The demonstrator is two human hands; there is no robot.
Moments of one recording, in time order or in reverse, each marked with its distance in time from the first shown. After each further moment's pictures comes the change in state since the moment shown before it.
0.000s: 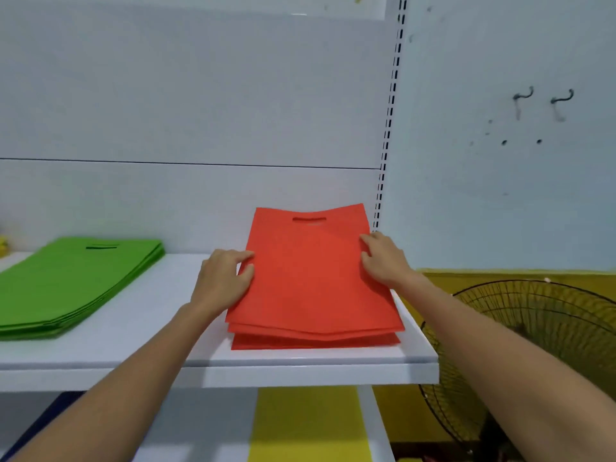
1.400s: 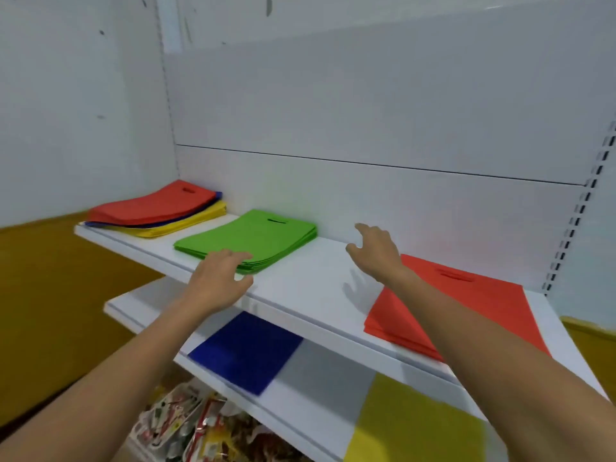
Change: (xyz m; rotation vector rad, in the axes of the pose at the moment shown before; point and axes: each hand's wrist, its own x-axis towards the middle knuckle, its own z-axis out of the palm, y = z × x) left_hand -0.124 -0.104 -0.142 0.411 0.045 -0.374; right_hand -0.008 -0.217 0.049 0.288 -0.129 -0.387
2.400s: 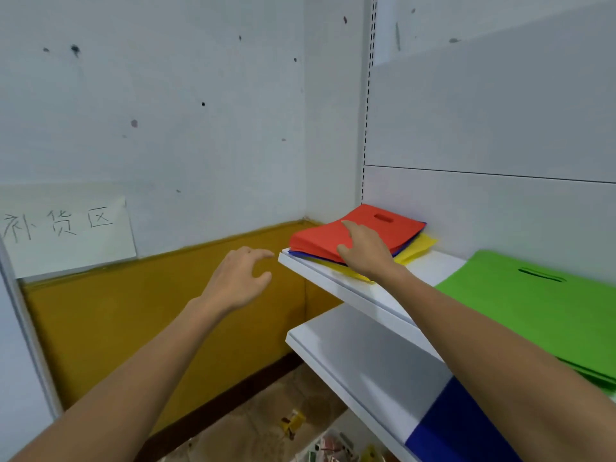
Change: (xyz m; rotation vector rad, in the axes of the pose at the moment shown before) left_hand 0.034 -0.420 -0.152 0.092 0.120 -0.285; right_hand 0.128 -0.457 0.245 0.241 -0.141 -0.458
